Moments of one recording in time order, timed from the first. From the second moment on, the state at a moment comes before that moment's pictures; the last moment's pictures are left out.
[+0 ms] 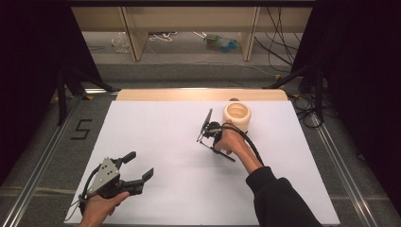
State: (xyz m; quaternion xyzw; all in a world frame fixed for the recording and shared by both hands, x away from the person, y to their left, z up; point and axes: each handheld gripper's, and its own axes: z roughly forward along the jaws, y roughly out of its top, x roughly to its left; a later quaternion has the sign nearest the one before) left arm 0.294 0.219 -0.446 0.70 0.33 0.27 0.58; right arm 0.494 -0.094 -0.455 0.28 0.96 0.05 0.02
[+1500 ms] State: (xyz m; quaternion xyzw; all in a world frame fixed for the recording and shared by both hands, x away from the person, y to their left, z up) left arm 0.294 0.219 -0.447 0.70 0.33 0.26 0.58; right arm 0.487 -0.100 -0.424 0.26 0.95 0.13 0.06
